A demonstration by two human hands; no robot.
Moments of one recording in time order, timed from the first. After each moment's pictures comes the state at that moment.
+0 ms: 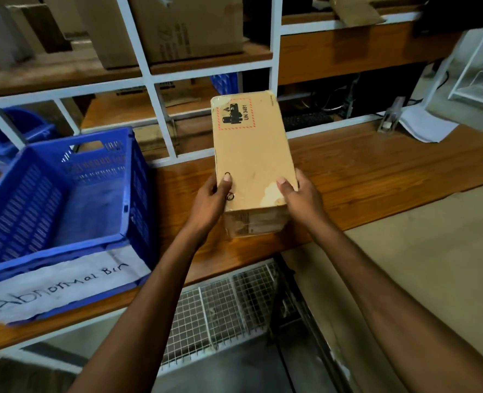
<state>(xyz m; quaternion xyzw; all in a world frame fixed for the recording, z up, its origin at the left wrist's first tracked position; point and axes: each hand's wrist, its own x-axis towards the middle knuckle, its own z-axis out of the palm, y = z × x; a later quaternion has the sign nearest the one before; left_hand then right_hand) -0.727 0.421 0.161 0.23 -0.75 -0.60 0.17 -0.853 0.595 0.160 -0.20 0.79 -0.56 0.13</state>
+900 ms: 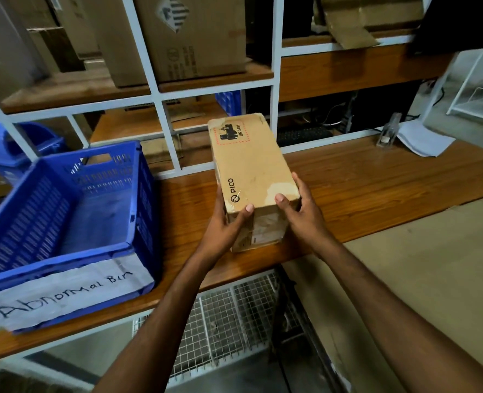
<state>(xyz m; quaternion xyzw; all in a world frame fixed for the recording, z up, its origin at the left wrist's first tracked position) -0.720 0.446 0.141 0.16 -0.78 -0.57 0.22 -0.849 0.606 0.149 -0.26 0.77 -0.58 0.09</state>
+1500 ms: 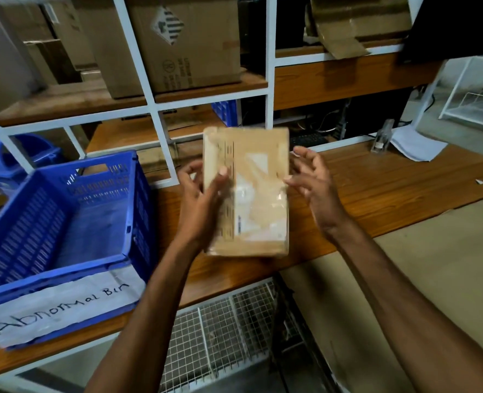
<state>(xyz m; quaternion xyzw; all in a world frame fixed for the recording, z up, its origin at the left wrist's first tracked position) -0.714 0.438 0.218 0.15 -0.66 -0.66 0.34 -0.854 0.614 0.220 -0.30 0.59 -0.74 0.13</state>
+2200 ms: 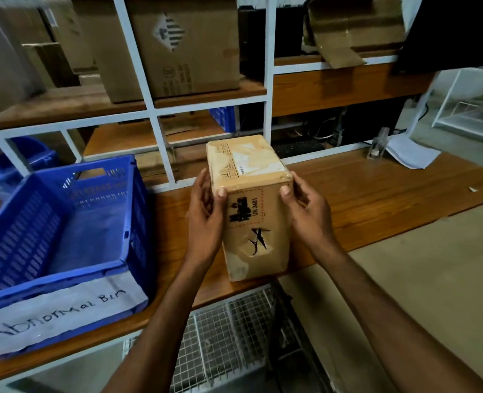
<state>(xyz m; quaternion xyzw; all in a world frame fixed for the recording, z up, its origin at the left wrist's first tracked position) -0.711 0.456 0.195 0.14 -0.71 -0.58 0.37 -0.829 0.614 0.199 -0.27 0.73 -0.63 0.04</state>
